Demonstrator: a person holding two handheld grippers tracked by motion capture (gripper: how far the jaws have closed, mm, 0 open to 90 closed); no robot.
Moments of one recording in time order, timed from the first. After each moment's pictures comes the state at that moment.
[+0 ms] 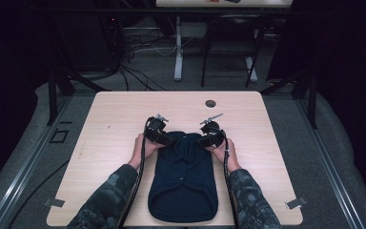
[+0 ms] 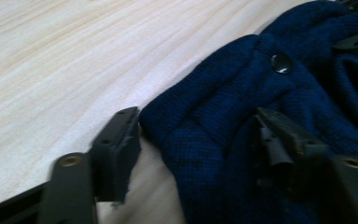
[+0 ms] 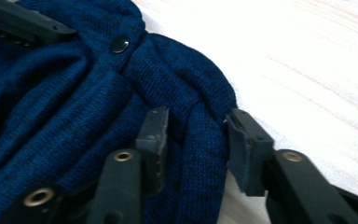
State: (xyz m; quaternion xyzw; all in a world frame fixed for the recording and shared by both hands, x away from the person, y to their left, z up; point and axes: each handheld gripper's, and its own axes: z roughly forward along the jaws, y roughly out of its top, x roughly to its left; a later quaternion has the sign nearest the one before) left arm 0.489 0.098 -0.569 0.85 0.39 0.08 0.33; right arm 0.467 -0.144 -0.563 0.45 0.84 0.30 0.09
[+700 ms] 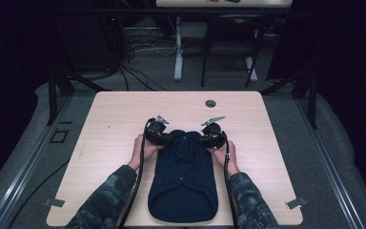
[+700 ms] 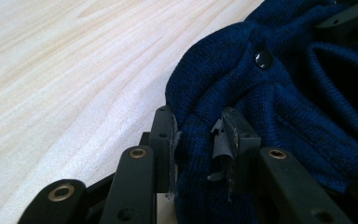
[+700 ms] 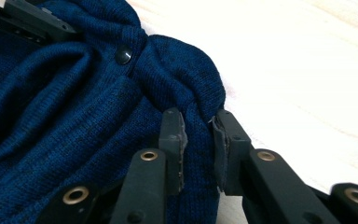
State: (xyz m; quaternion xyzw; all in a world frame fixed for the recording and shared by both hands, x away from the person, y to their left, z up) left arm 0.478 0.100 -0.561 0.86 0.36 0.09 0.35; right arm 0.456 -0.146 -0.559 0.44 0.83 0.32 0.13
